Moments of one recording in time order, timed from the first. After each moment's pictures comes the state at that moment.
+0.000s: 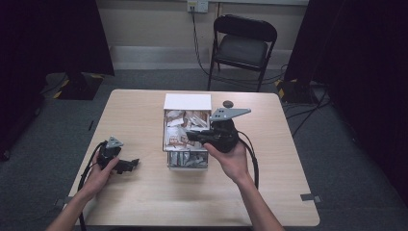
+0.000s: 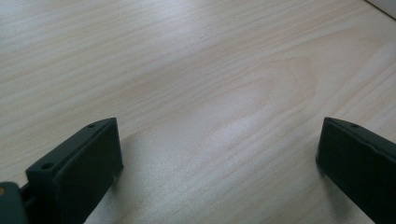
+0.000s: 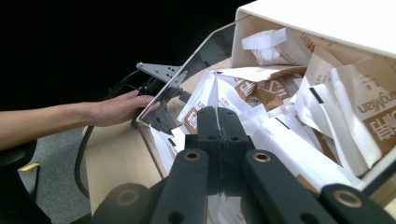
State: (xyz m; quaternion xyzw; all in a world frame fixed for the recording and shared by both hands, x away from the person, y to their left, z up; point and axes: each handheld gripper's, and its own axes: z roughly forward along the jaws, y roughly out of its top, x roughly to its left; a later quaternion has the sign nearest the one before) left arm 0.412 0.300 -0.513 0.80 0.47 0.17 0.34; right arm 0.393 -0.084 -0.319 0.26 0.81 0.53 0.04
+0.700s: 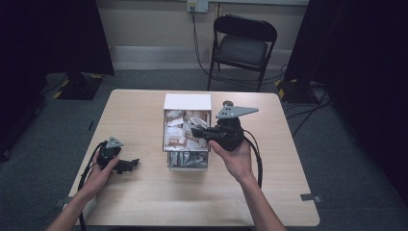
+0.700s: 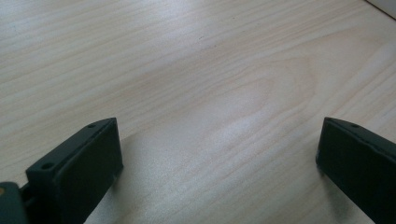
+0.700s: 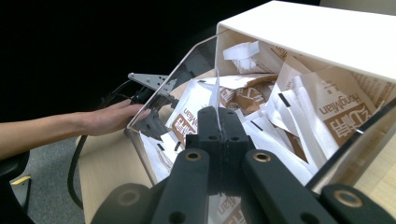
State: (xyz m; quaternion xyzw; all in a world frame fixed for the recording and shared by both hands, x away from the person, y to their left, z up) left arm 0.412 0.300 -0.513 0.80 0.47 0.17 0.34; right arm 0.394 -0.096 -0.314 0.27 0.79 0.54 0.06
